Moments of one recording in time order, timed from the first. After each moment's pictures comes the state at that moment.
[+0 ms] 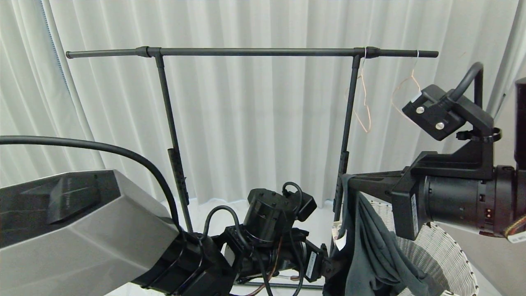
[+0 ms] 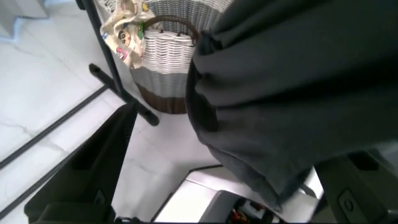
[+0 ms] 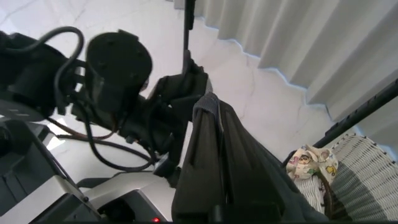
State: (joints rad) left arm -0.81 2.08 -0.87 -0.68 -0.28 -0.15; right arm 0.93 1.38 -1.01 -0.02 -0.07 0.09
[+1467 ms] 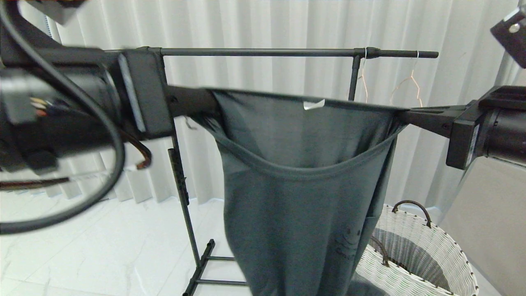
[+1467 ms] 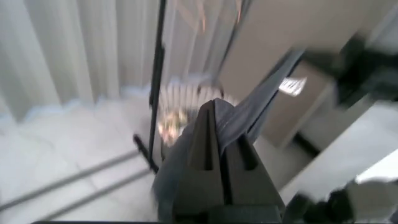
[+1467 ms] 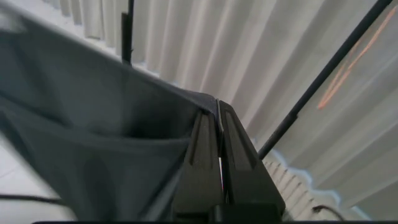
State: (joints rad) left arm -0.76 1.30 -1.26 0.11 0.01 -0.29; right arm 0.74 1.29 -1.10 -0.07 -0.09 -0.12
